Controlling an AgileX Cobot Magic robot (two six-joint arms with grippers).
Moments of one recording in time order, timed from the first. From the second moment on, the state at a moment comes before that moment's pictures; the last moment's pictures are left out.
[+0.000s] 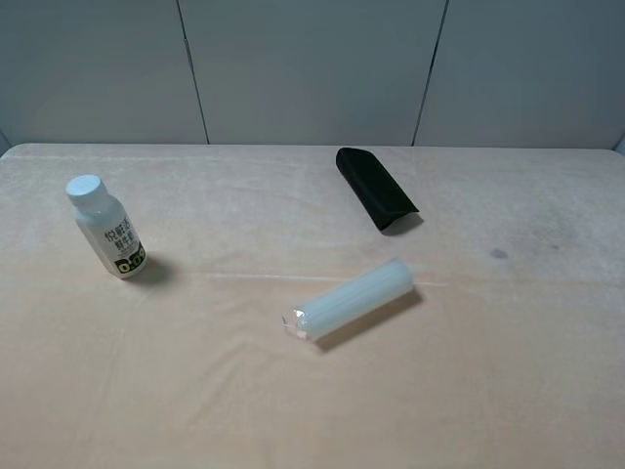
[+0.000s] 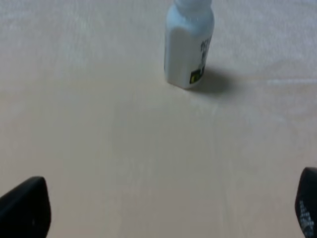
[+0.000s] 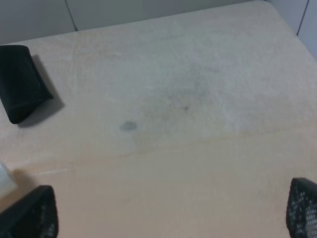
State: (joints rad) left arm 0.00 0.06 -0.57 -0.04 1.14 0.04; right arm -0.10 -0.01 -0.49 0.02 1.02 0.04
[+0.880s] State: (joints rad) left arm 0.00 0.89 -0.97 -0.05 1.12 0.09; right arm -0.10 -0.01 -0.49 0.02 1.02 0.04
